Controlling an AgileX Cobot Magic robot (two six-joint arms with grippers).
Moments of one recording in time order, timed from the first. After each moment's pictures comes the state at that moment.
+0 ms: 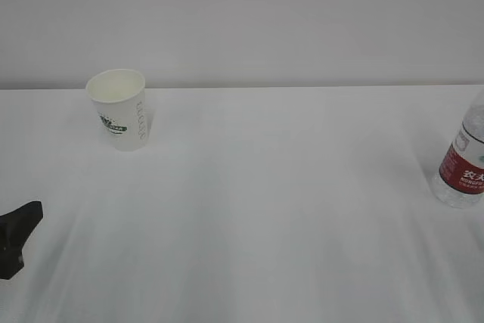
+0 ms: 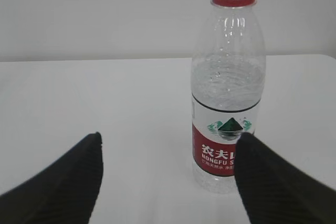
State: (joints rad) left arm -0.31 1.50 0.00 -0.14 -1.06 -0.05; right arm 0.11 0.87 -0.04 0.10 -0.47 -0.05
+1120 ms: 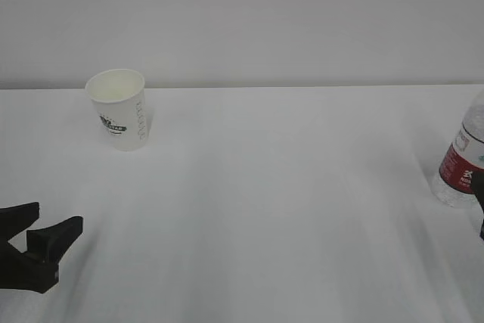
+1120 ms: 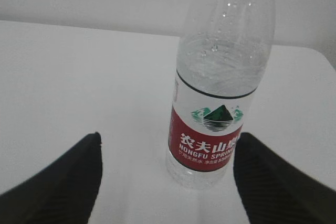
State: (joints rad) left arm -0.31 1.70 -0.06 0.03 -1.15 -0.06; right arm 0.11 1.26 -0.04 0.13 -0.82 -0.17
